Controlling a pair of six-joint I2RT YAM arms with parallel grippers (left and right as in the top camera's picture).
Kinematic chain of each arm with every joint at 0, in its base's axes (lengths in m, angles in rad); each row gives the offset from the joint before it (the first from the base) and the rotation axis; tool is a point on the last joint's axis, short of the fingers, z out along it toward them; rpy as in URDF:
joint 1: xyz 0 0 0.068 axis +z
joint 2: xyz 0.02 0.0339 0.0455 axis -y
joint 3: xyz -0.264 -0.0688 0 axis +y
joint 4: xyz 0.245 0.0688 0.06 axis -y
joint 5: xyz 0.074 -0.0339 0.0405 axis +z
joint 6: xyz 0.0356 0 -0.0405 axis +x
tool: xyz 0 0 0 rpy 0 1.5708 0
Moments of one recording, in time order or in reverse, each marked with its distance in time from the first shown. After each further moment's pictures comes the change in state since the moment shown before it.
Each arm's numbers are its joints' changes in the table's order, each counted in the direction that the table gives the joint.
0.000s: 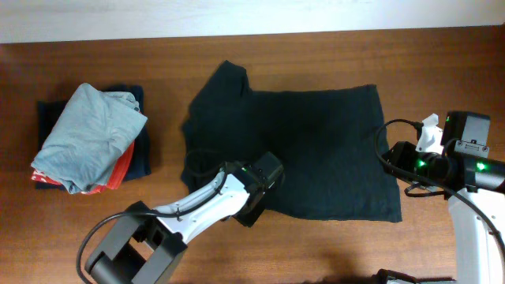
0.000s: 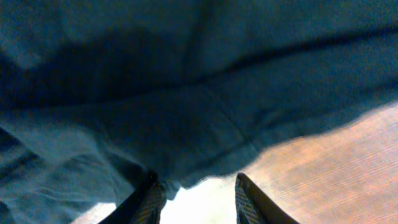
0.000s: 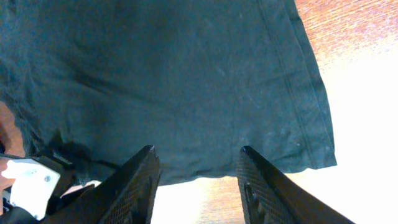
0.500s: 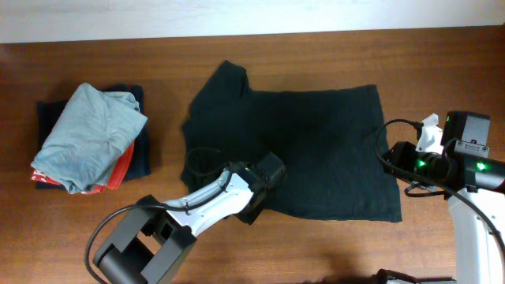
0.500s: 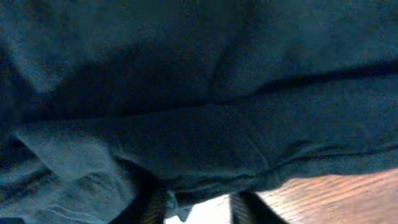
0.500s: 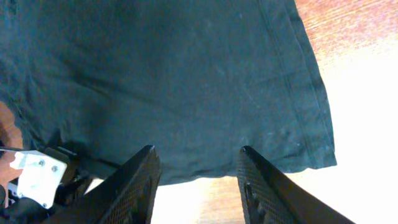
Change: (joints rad) left arm -0.002 -0.048 -0.002 0.042 0.070 -0.009; right arm 0.000 0.000 0.000 0.000 0.000 0.000
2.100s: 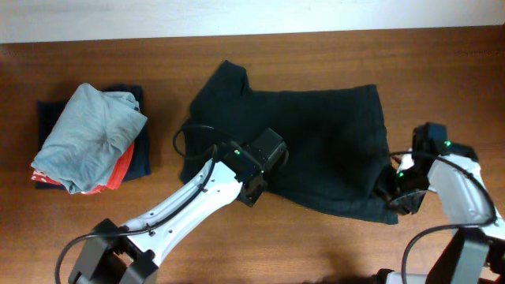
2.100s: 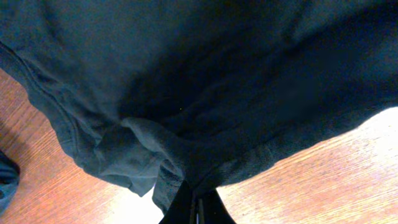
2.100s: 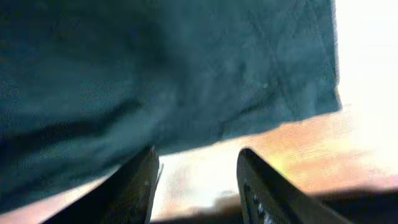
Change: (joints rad) left arm 0.031 0.135 -0.211 -0.232 0.036 -0.011; right arm 0.000 -0.314 0.161 -0.034 -0.101 0.154
